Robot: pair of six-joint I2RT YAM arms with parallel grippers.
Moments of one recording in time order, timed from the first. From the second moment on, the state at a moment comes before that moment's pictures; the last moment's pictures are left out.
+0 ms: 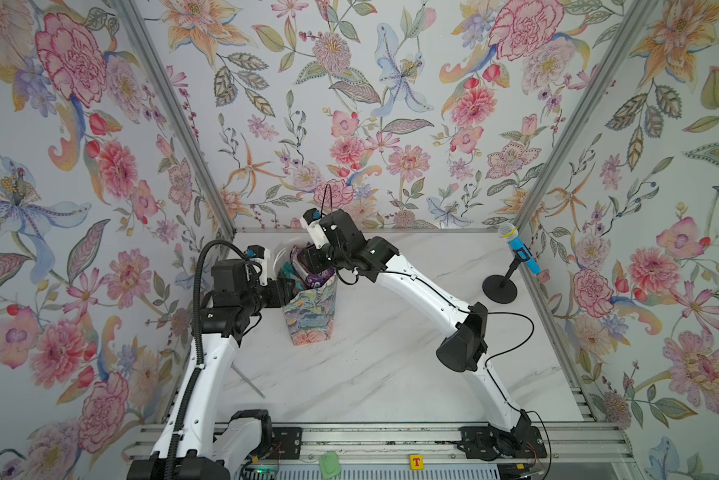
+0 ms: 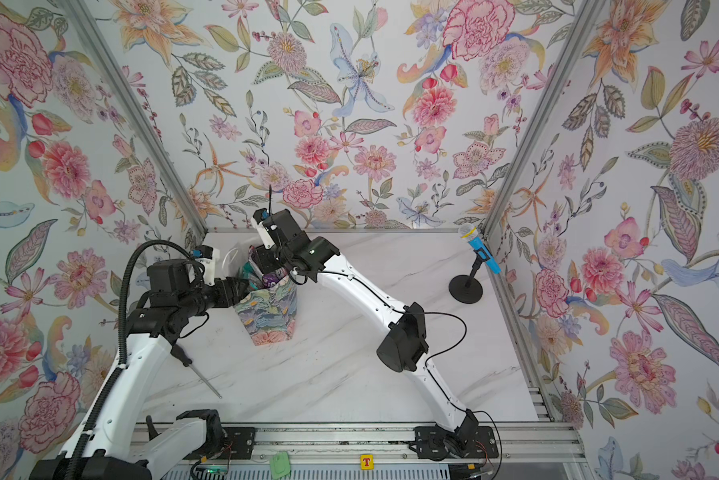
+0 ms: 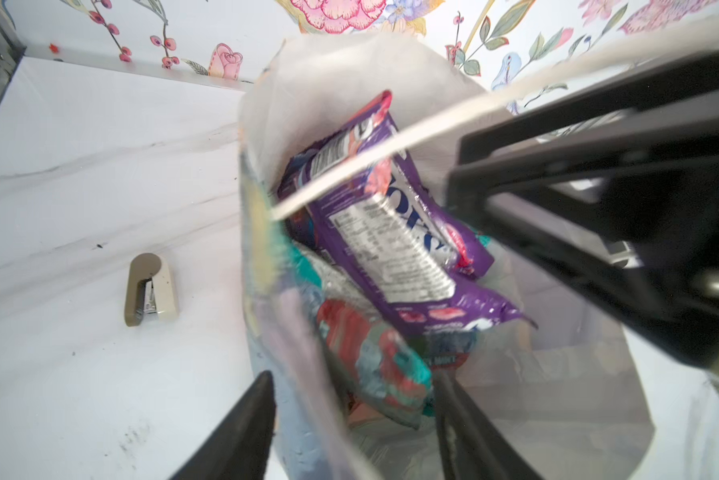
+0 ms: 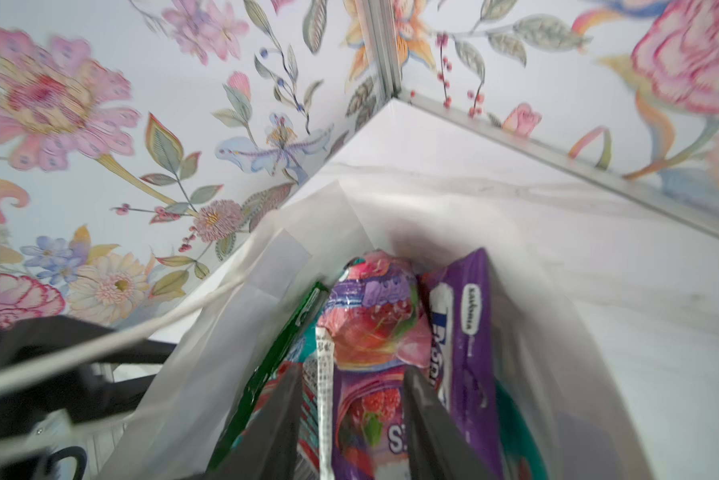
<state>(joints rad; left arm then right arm) 0.02 1.03 0.99 -0.58 0.37 -0.13 0.93 2.25 2.50 -0.73 -0.09 0.25</state>
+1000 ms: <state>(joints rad) 0.02 0.69 0.98 -0.33 0.25 -0.20 0.74 1.31 1.26 -0.12 0.14 0.25</state>
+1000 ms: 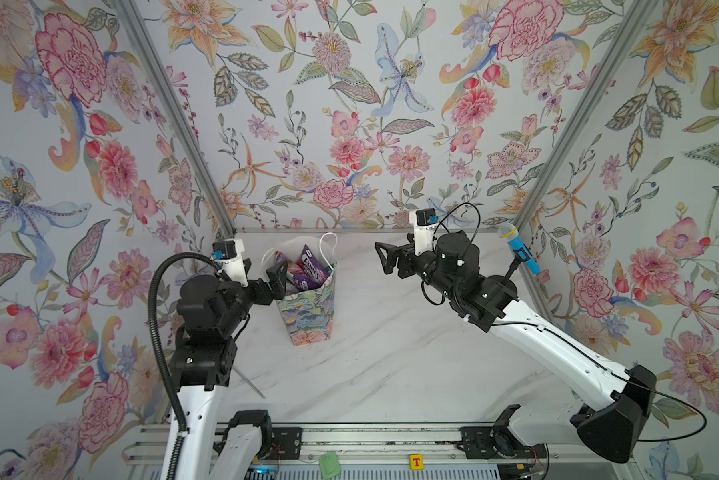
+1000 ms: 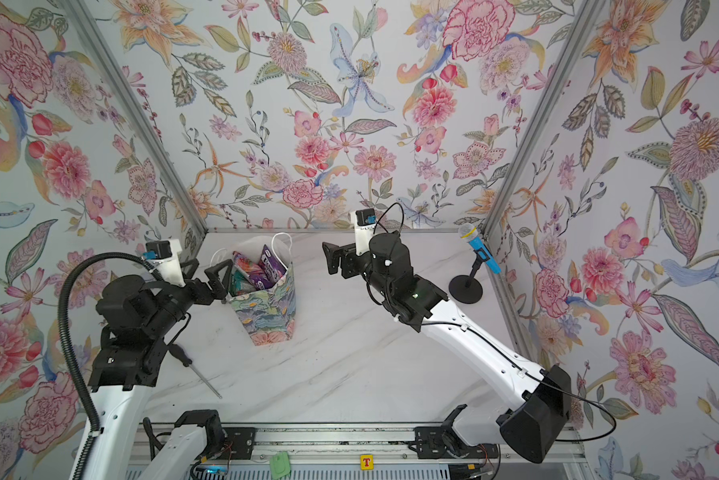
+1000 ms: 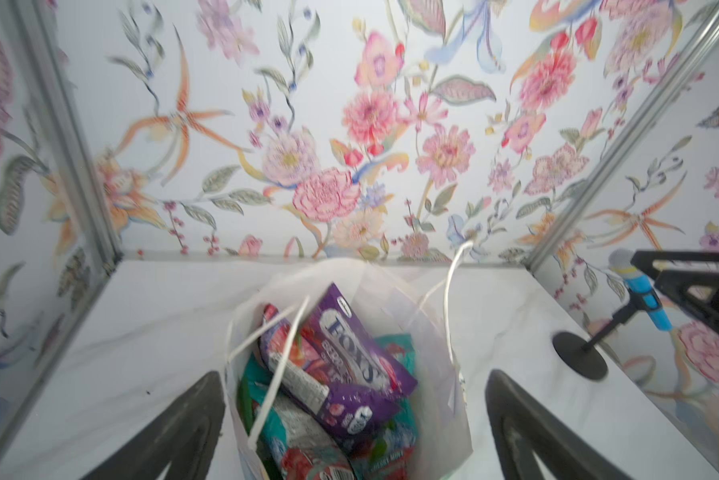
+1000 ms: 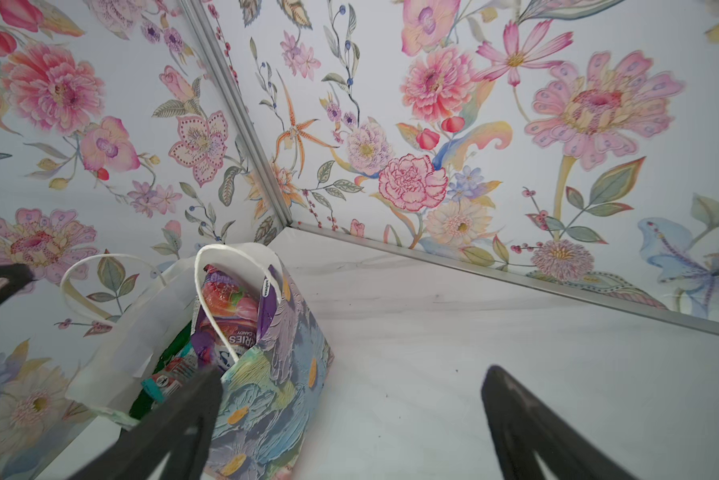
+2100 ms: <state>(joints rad) 0.03 0.67 0.07 0.47 -0.53 -0.34 0.23 0.96 0.29 0.31 0.41 0.07</state>
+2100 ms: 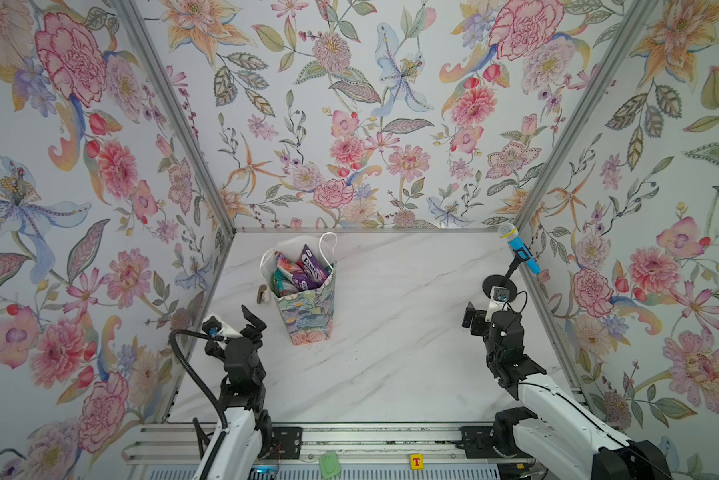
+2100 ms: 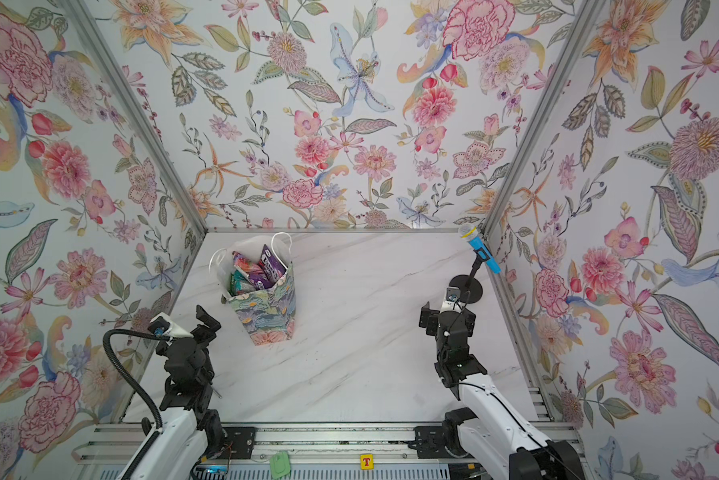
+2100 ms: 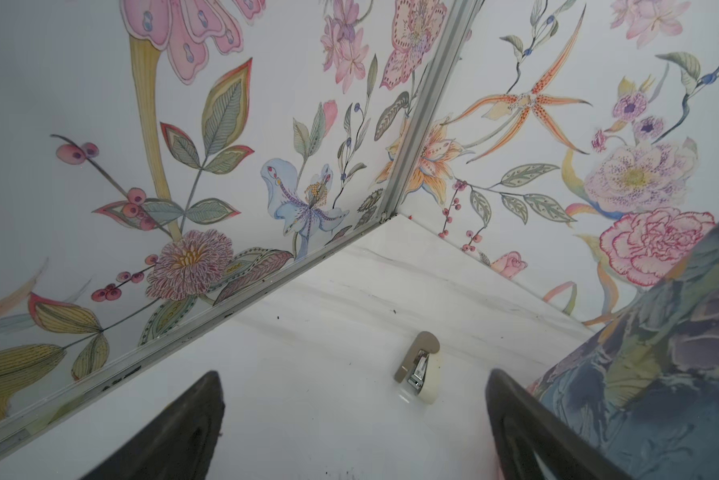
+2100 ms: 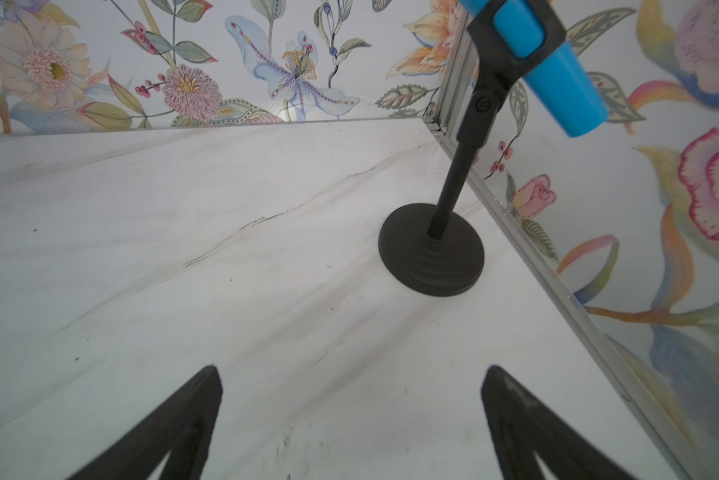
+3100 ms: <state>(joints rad) 0.00 1.53 0.05 1.43 -0.32 0.06 0.12 1.56 0.21 1.17 0.28 -0.10</state>
